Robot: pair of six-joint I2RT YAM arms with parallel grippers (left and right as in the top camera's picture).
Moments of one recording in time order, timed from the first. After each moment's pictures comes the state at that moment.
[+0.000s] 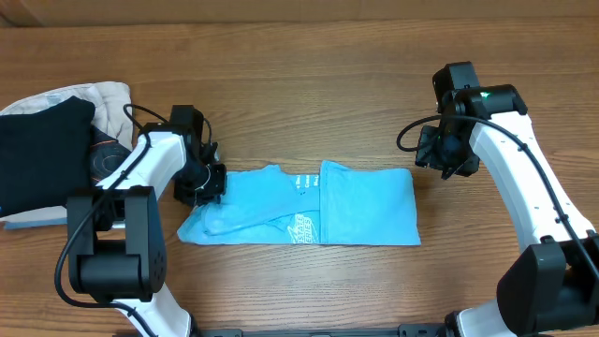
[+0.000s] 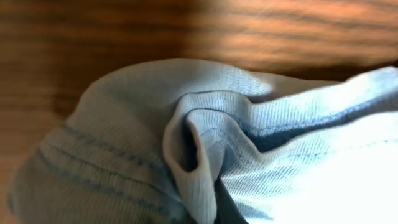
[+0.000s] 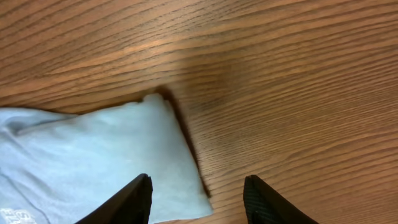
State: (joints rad) left arm -0.02 1.89 1.16 -0.94 0.12 -0.09; right arm 0.12 1.69 1.43 -1.24 0.07 0.38
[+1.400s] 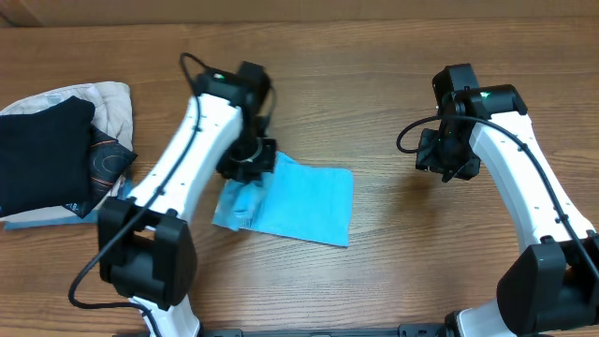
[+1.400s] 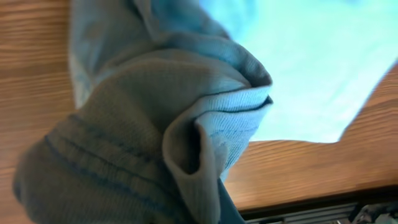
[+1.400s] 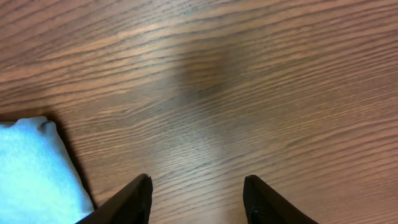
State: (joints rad) left arm -0.39 1.90 1.65 -1.42 0.16 -0.29; right arm 0.12 1.69 1.43 -1.28 0.06 0.38
